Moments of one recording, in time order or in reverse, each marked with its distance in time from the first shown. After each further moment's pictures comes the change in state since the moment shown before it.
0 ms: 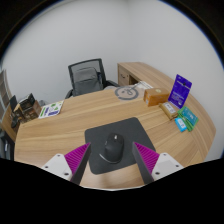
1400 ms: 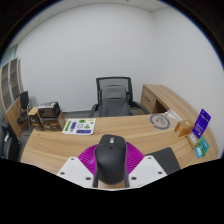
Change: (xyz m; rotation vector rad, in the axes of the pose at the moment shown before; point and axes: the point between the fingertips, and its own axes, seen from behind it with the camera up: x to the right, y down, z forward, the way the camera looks) arm -0.195 -0.090 0.007 0.167 -0.100 -0.154
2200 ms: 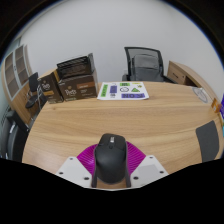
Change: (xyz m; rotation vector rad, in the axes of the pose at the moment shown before) arm -0.224 0.149 0.106 -0.207 -0.141 -0.008
